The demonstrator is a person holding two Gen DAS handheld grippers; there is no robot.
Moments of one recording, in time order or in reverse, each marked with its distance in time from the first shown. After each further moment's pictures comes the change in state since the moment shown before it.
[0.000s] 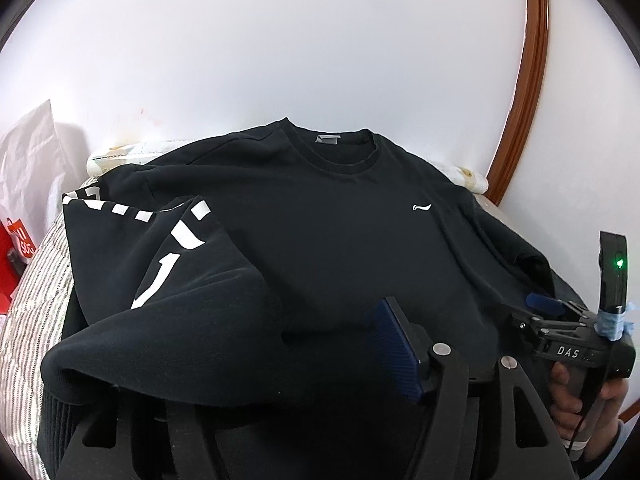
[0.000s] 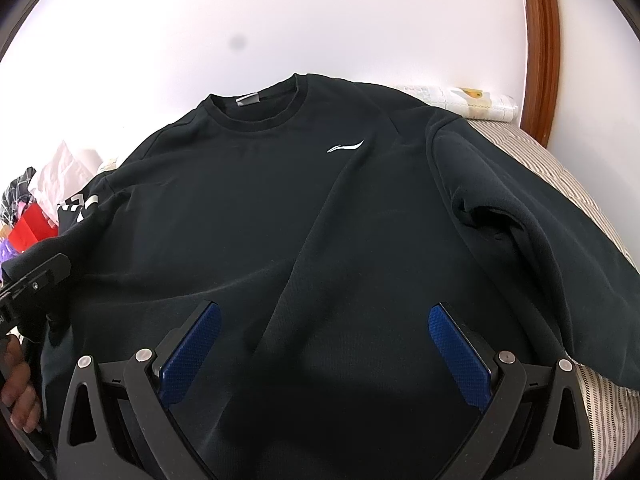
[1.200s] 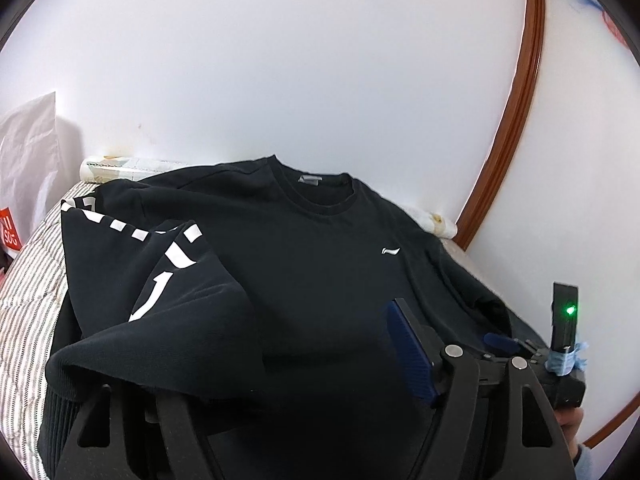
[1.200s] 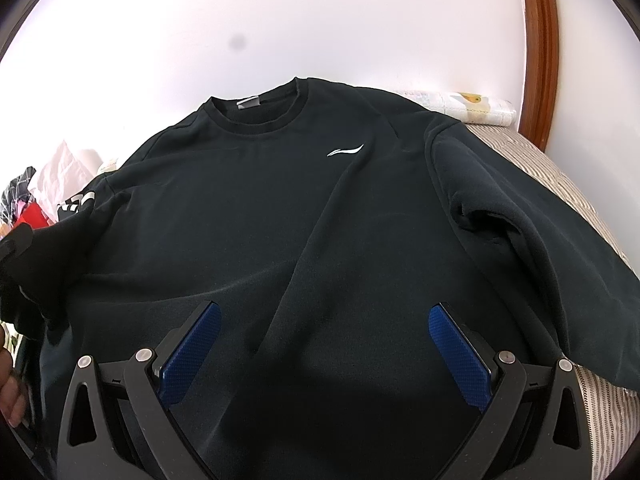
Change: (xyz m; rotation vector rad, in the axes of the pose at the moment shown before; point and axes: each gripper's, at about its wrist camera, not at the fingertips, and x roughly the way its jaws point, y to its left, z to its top) left arm -0.027 0.012 0.009 -0.096 -0.125 -0.132; right arm -0.004 -0.004 0.000 -0.002 -0.015 0.003
